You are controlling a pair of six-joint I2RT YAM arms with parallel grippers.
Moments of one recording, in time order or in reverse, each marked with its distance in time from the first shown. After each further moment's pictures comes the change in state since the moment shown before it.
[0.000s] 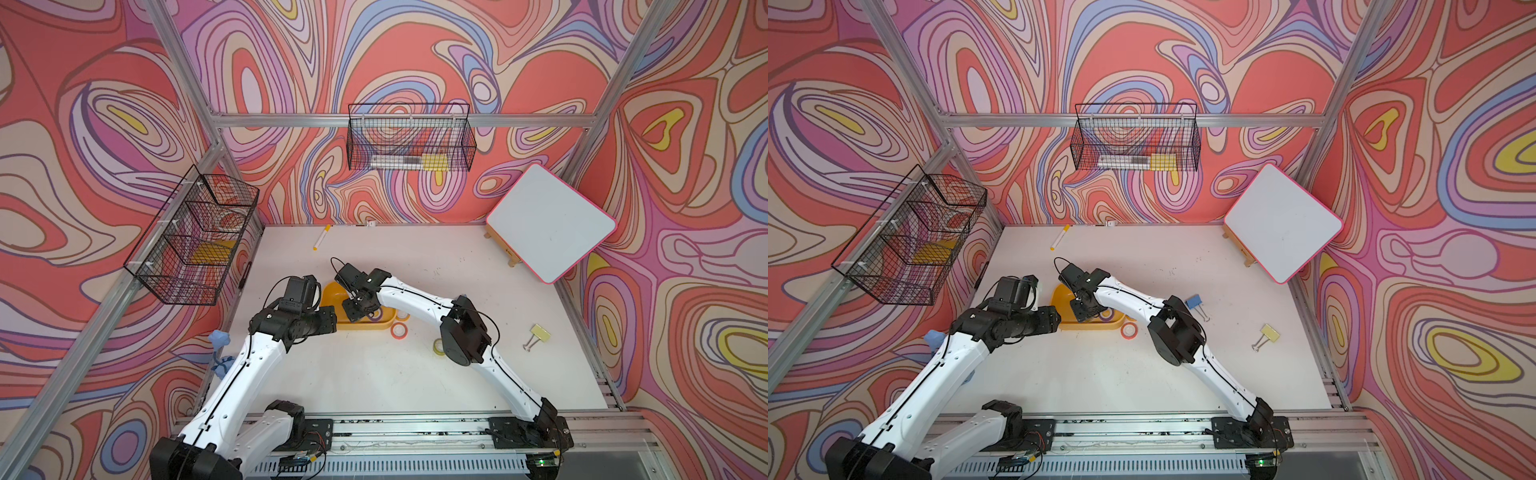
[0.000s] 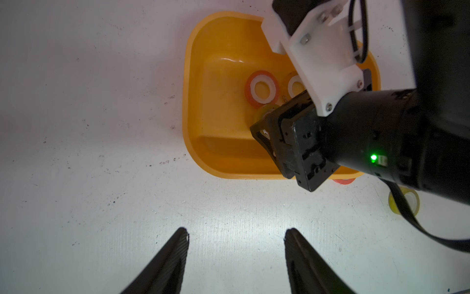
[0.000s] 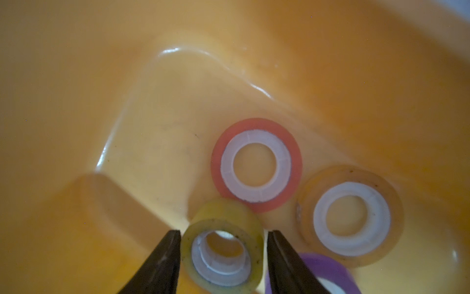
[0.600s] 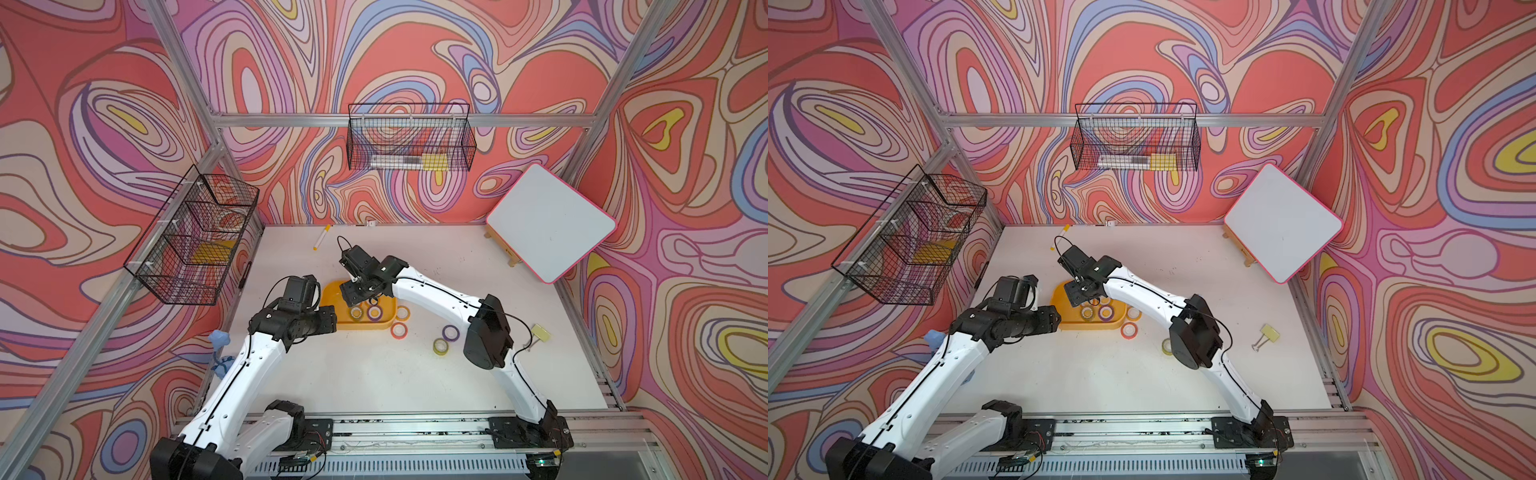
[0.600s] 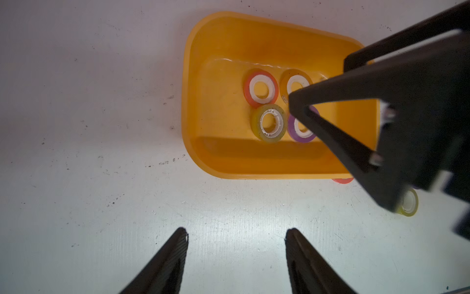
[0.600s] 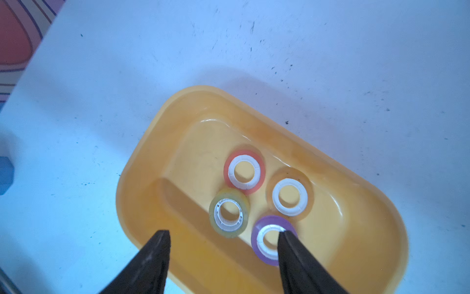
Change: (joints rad) left arm 0.005 0.000 0.000 0.001 0.014 0.011; right arm 0.000 -0.267 -0.114 0.063 0.072 0.010
